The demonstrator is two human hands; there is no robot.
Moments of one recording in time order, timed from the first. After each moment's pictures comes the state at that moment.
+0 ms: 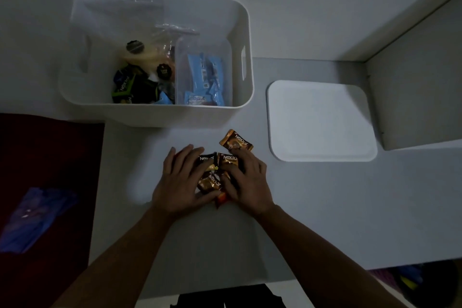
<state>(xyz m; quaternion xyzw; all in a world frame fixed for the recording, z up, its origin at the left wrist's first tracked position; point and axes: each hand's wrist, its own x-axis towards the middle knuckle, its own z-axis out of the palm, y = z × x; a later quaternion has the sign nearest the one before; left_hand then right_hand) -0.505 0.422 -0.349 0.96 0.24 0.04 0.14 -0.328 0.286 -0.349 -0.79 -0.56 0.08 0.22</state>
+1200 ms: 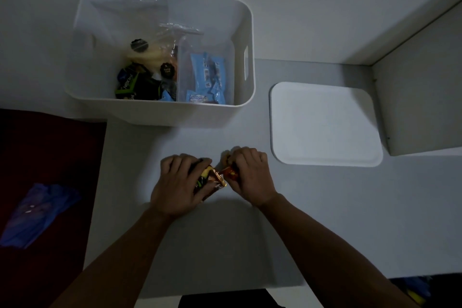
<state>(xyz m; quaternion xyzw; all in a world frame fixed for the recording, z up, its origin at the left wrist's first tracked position) -0.508 0.417 -0.349 0.95 0.26 0.08 0.12 -0.301 0.302 -0.356 -0.75 -0.62 0.06 0.21</state>
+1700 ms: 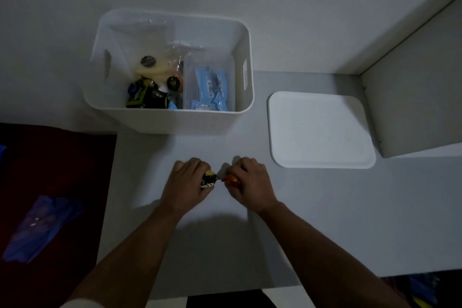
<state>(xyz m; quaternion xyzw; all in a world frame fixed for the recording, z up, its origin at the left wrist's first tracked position) -0.497 0.427 -0.345 0.95 0.27 0.06 0.17 -0.317 0.295 -0.343 -0.76 -0.60 0.08 0.22</state>
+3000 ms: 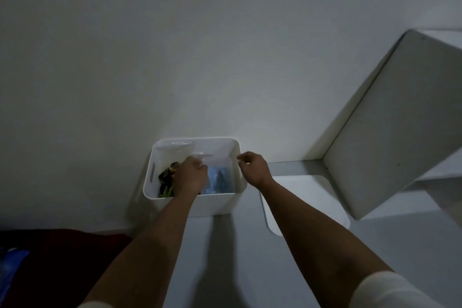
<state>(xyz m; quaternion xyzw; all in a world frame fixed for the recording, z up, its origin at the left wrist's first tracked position) -0.425 0.530 -0.087 0.71 0.55 0.17 0.40 -0.261 0.422 -0.088 -0.84 -0.34 0.24 0.36</state>
